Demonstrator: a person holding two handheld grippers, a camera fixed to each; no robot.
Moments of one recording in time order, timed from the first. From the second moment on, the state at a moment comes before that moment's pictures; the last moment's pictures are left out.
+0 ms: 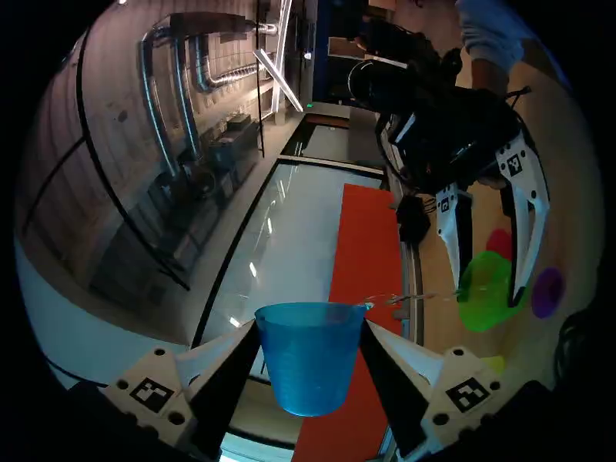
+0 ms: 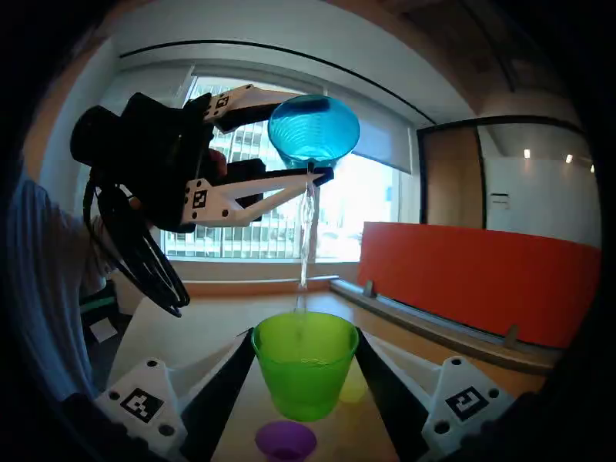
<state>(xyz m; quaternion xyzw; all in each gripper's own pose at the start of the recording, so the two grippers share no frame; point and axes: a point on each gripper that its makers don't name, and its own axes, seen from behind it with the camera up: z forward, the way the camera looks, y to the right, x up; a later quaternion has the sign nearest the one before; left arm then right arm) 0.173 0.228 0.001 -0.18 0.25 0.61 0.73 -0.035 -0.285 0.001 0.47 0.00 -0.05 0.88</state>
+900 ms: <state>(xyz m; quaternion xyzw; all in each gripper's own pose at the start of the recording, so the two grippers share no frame) 0.173 0.233 -0.007 -0.15 0.27 0.68 0.67 -0.035 -0.285 0.005 0.46 0.00 -0.05 0.88</state>
